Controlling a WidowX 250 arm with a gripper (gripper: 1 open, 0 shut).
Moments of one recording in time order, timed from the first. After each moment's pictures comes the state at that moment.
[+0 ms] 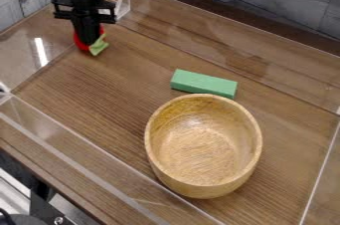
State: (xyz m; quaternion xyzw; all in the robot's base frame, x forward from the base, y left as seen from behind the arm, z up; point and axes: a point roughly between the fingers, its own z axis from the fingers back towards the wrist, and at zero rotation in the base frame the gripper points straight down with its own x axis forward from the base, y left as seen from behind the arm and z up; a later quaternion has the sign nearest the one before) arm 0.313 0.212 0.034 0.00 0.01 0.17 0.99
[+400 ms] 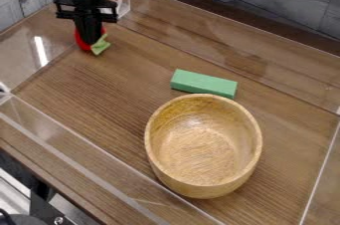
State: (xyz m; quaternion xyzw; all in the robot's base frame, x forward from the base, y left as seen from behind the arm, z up) arm 0.318 0.211 0.032 -0.01 0.01 0.17 0.99
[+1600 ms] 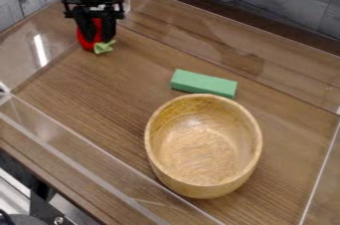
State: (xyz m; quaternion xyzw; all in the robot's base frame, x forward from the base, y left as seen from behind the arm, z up) arm 0.326 0.208 0.030 -0.04 0.03 0.18 0.98
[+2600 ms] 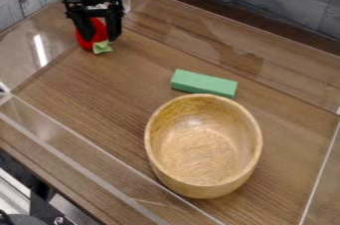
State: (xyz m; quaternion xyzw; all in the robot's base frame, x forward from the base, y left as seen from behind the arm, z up) arm 0.323 0.206 0.035 -0.07 0.04 0.16 0.98
